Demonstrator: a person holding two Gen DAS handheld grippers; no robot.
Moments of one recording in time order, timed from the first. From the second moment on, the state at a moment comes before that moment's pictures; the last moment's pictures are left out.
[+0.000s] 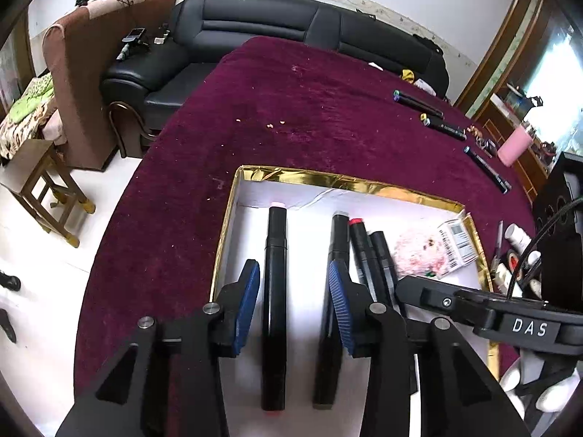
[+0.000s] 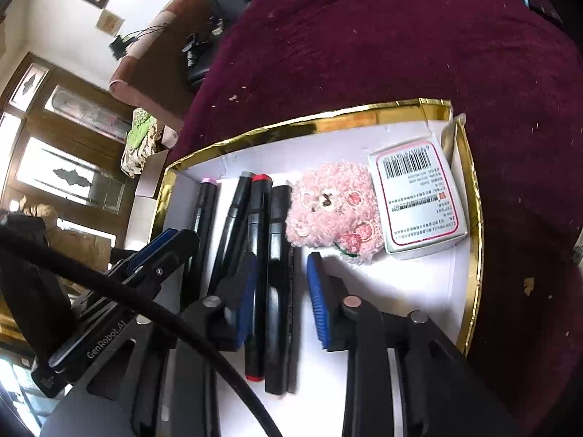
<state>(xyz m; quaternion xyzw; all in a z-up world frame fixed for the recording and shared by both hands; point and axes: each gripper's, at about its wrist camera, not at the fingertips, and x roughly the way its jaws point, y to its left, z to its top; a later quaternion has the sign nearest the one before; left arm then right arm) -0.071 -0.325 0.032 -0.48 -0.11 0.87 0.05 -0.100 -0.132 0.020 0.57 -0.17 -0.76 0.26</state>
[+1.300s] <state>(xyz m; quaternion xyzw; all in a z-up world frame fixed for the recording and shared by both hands) 0.190 -0.129 0.151 -0.16 0.01 0.98 0.10 0.205 0.040 0.143 0.09 0.03 -0.99 0.07</state>
